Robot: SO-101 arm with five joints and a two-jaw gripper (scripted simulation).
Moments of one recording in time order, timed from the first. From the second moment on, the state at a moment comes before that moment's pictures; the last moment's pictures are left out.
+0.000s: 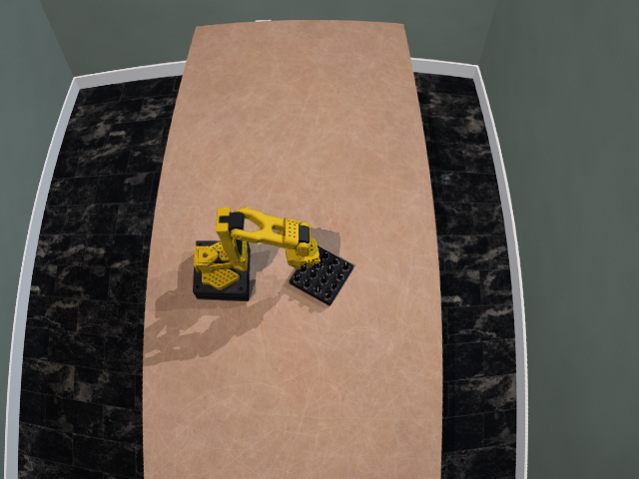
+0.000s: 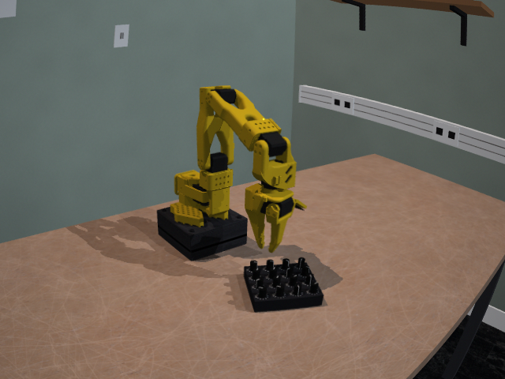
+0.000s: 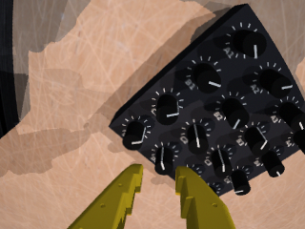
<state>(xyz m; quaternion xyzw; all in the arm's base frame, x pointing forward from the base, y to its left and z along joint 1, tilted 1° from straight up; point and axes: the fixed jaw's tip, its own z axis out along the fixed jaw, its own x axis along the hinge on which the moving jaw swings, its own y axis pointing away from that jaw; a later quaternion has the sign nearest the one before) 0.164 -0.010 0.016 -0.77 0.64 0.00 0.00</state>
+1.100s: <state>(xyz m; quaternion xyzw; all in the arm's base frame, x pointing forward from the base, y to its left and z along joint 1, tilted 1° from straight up) 0.167 -0.020 0.016 -0.96 0.27 0.00 0.00</state>
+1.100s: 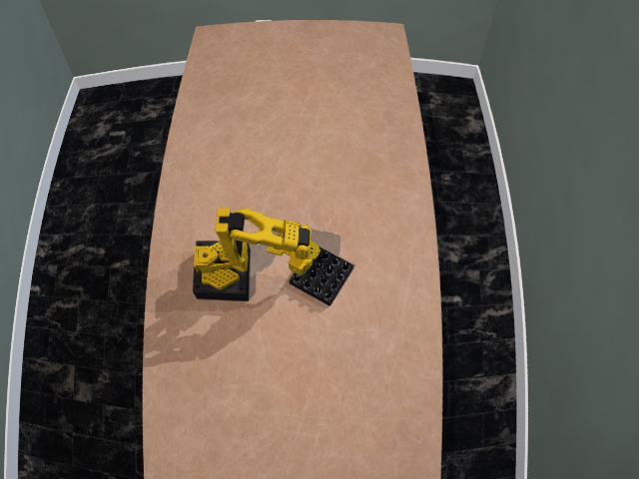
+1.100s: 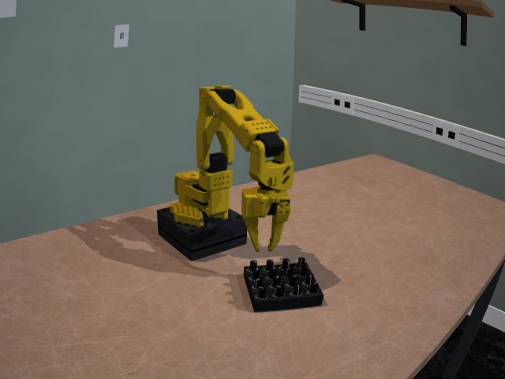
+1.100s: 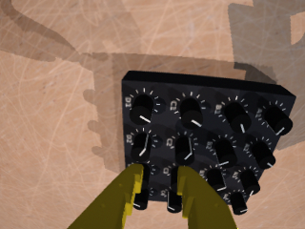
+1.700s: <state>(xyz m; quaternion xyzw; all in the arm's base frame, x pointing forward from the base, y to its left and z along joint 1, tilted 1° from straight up) 0.171 -0.025 0.016 -1.00 0.01 0.00 0.00</state>
